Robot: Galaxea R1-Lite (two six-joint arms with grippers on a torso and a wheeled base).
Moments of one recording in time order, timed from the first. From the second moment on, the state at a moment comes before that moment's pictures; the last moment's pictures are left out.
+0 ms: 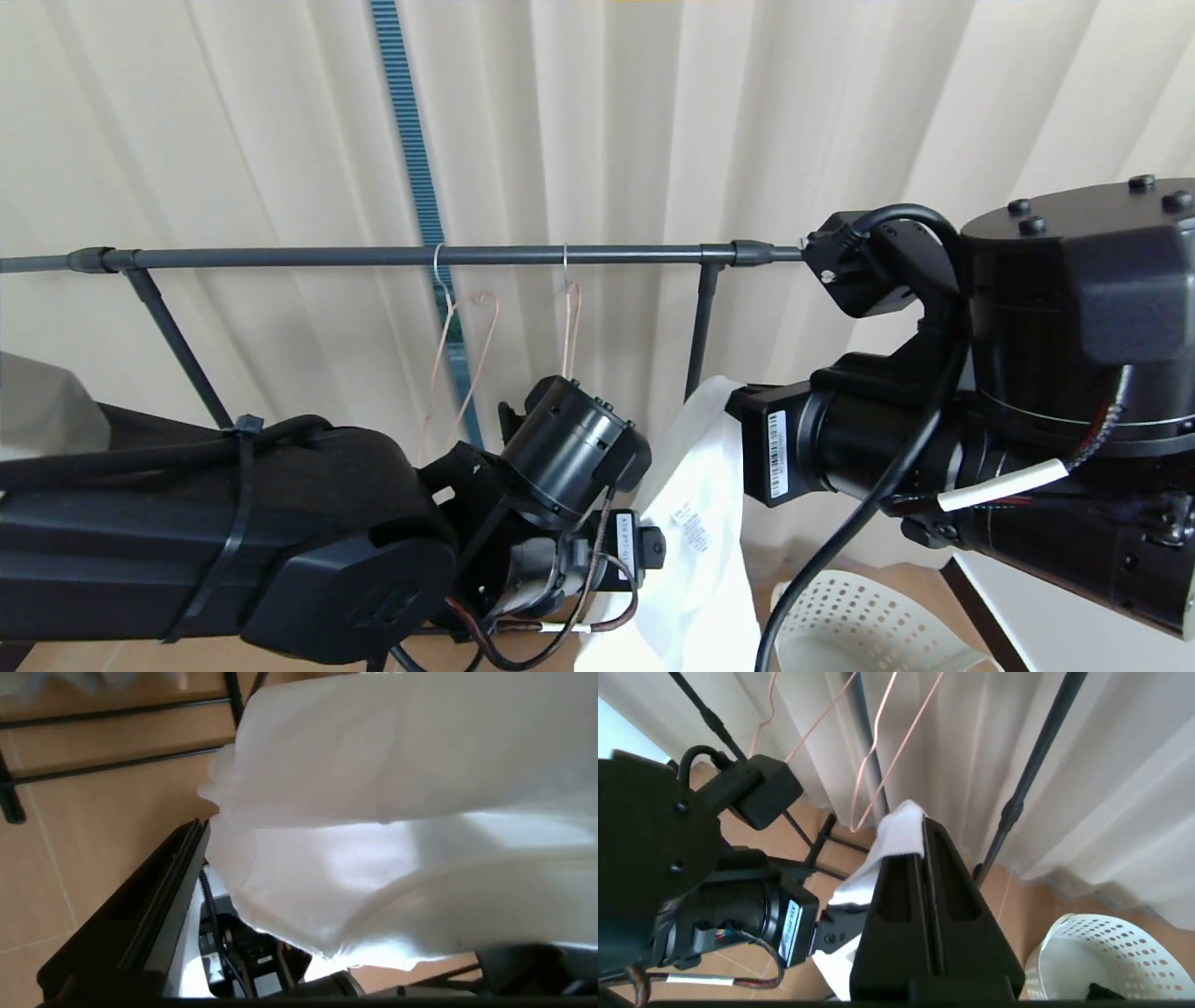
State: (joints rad) left arm -0.88 1.88 -1.09 0.10 0.21 -0.68; right arm 0.95 1.55 -1.05 -0.07 -0.46 0.33
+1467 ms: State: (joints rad) left arm -0.86 1.59 -0.90 0.02 0.34 -0.43; right arm 0.68 1.44 -0.75 -0.22 -0.48 -0.19
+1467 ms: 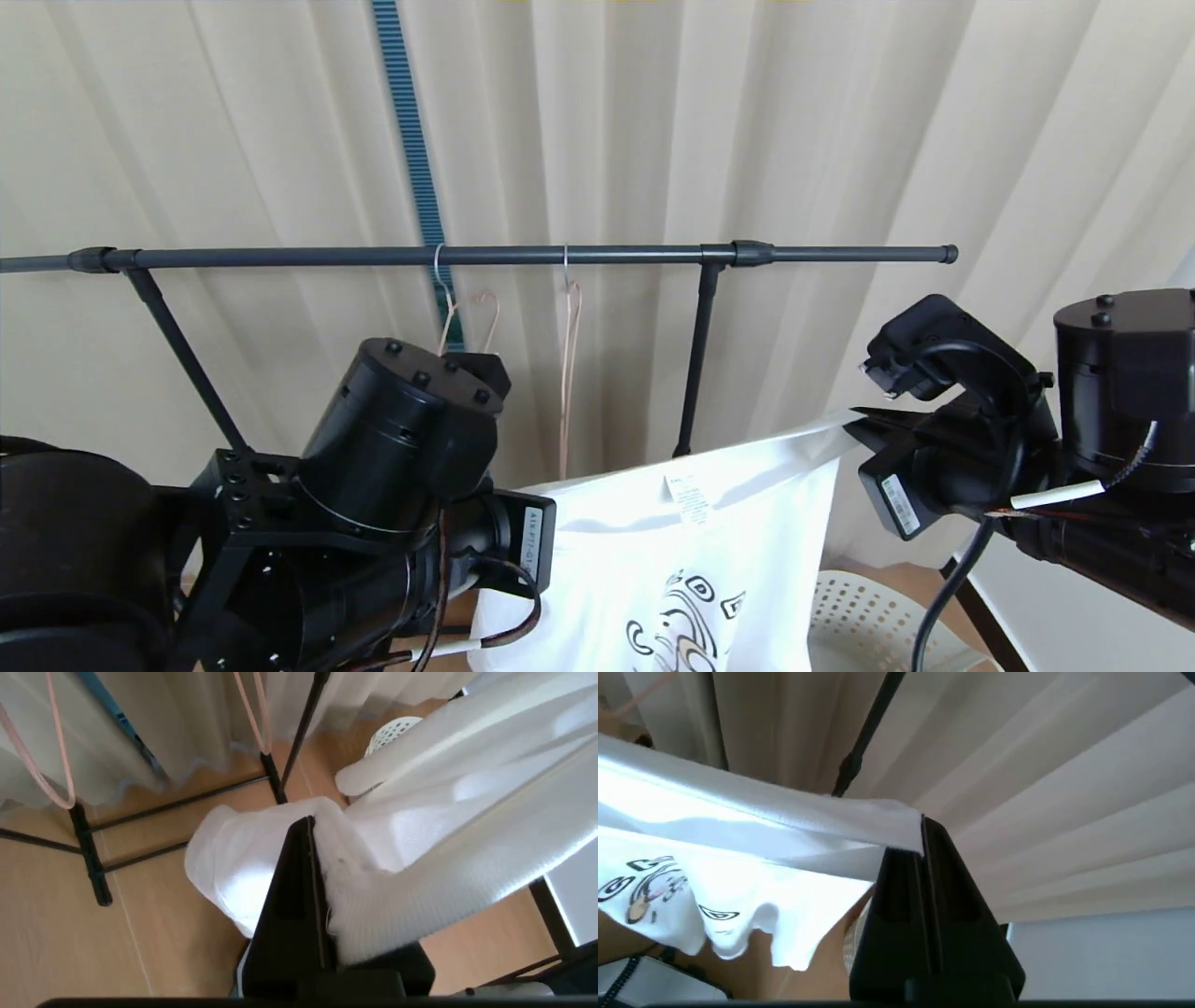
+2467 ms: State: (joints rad) left arm -0.64 1.71 -1.26 0.02 0.15 -0.28; right arm 0.91 1.36 -1.02 0.35 -0.39 -0.11
